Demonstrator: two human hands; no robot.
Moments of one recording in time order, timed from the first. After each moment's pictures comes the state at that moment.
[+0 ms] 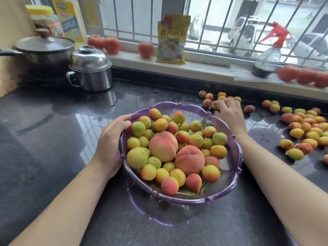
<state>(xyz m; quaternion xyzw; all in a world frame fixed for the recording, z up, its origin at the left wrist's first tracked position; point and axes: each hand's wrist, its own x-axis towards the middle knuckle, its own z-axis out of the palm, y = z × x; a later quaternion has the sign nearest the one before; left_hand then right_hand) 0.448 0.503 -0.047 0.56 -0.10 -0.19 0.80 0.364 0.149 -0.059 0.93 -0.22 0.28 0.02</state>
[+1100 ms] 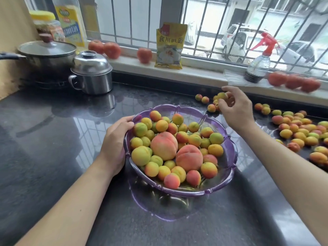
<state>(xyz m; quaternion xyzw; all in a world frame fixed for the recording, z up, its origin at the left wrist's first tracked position) 0.441 0.502 -0.040 0.55 -0.13 -0.19 0.80 0.339 0.175 0.007 0.87 -0.22 0.39 -0.21</state>
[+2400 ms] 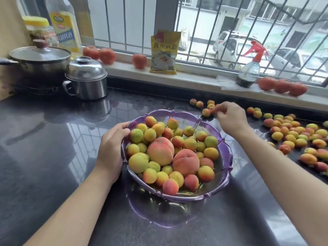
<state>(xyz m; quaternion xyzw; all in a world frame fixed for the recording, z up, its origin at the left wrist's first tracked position) 0.442 0.501 -0.047 0.56 -0.12 -0.14 0.81 0.336 0.175 0.010 0.89 -0.34 0.26 -0.17</state>
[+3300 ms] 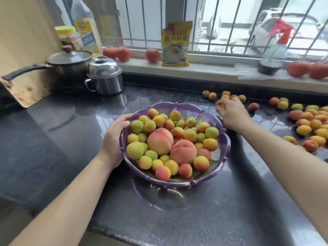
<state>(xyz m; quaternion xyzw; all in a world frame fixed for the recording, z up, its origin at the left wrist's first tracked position) 0.434 0.506 -0.044 0.58 -0.13 -0.14 0.79 0.350 0.149 -0.022 0.93 -0.27 0.17 -0.18</state>
